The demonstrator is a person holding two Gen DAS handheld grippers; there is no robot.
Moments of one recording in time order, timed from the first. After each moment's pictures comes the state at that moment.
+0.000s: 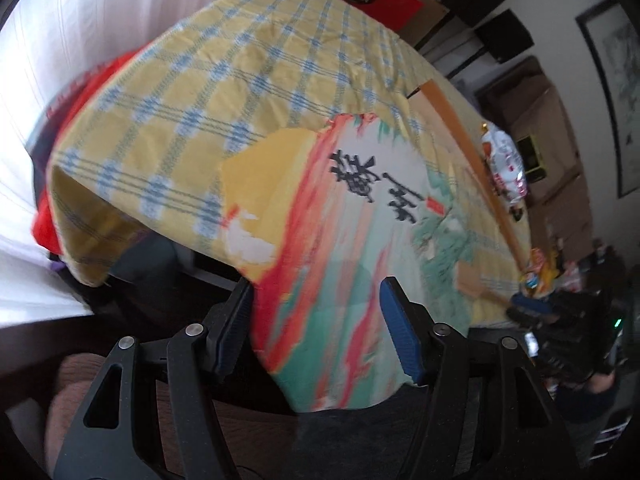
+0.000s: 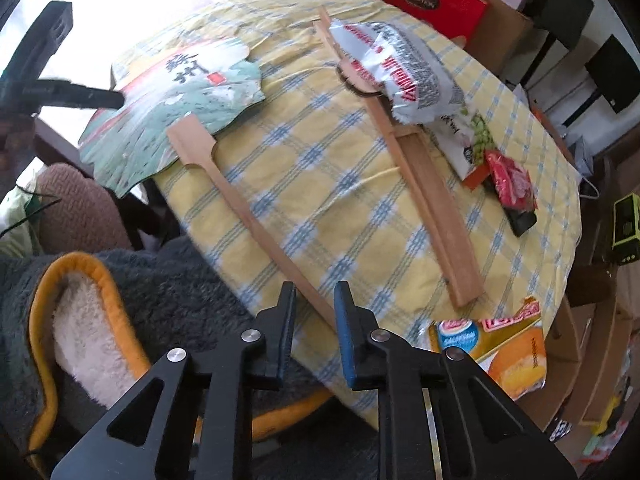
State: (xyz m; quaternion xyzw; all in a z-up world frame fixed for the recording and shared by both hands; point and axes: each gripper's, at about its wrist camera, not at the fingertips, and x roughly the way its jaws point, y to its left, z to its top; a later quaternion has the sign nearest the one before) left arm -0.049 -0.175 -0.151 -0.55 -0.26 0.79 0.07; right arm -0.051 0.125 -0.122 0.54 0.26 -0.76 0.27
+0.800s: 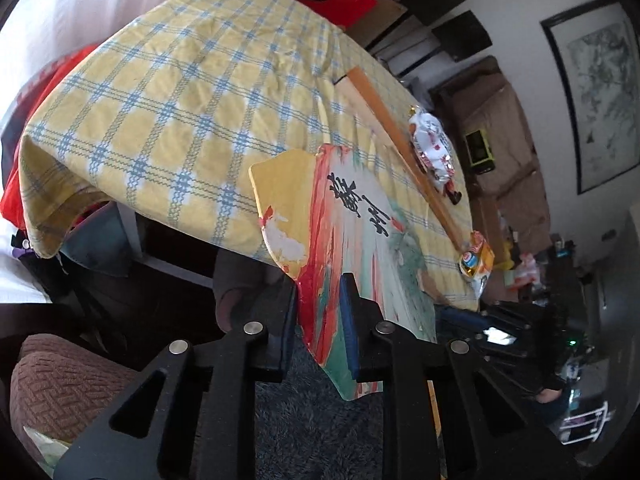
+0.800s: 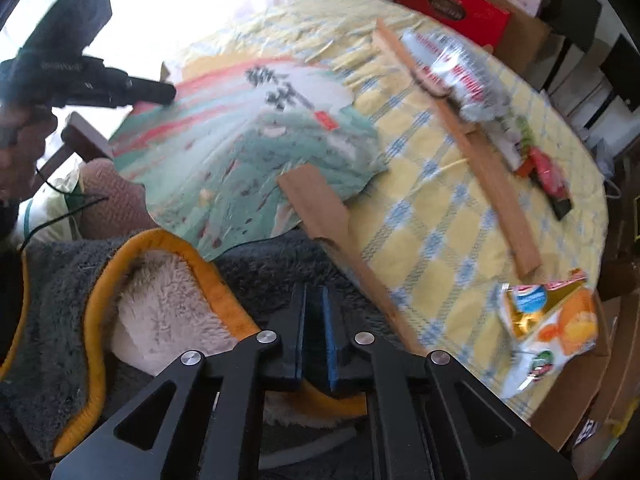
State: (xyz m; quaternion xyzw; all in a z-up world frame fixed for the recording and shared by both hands) left arm -0.026 -0.157 -0.122 -0.53 -0.30 0.78 0.14; right arm -0.010 0.118 -0.113 0.51 0.22 -0.78 0.31
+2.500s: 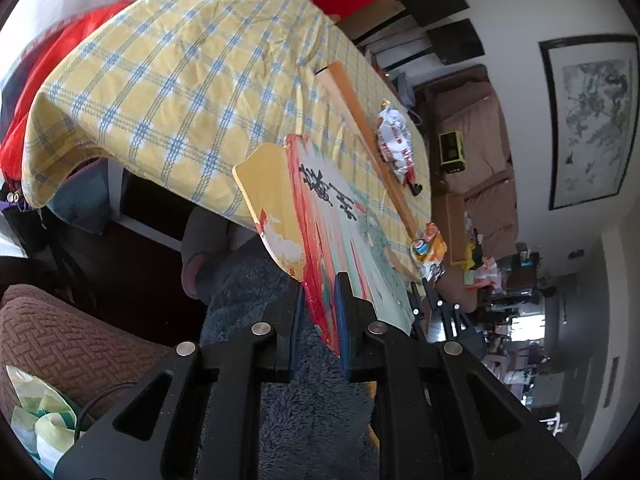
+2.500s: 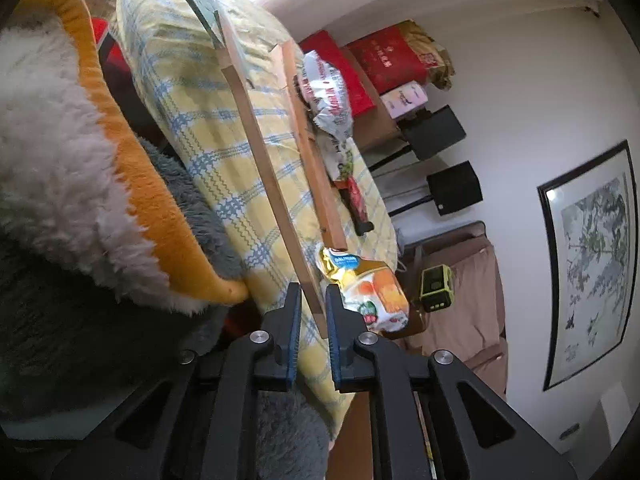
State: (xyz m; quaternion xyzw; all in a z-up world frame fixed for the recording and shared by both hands) left arm -0.006 -0.165 -0.095 -0.55 -0.37 0.73 0.17; right arm 0.047 0.141 -0.173 0.25 0.53 -0.81 0.04
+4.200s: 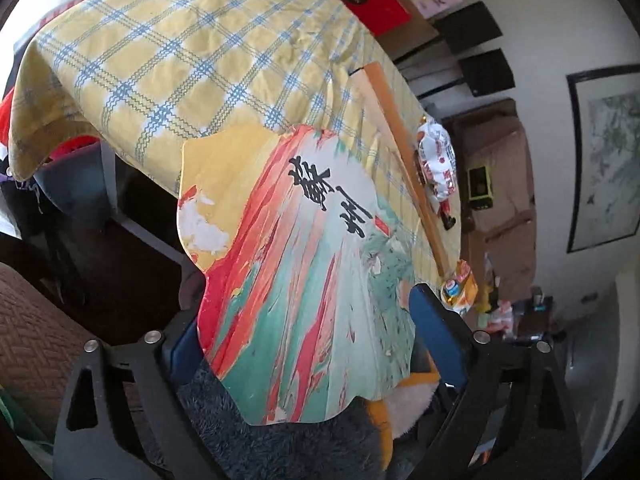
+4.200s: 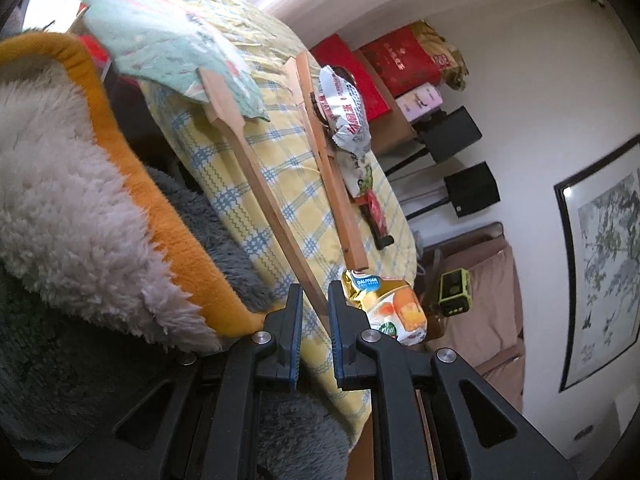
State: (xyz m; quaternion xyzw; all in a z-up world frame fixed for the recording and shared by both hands) left arm -0.017 -0.129 -0.141 -0.51 -0.40 0.75 0.10; right arm 0.049 0.125 -0.163 0.27 0.48 -0.83 0.07
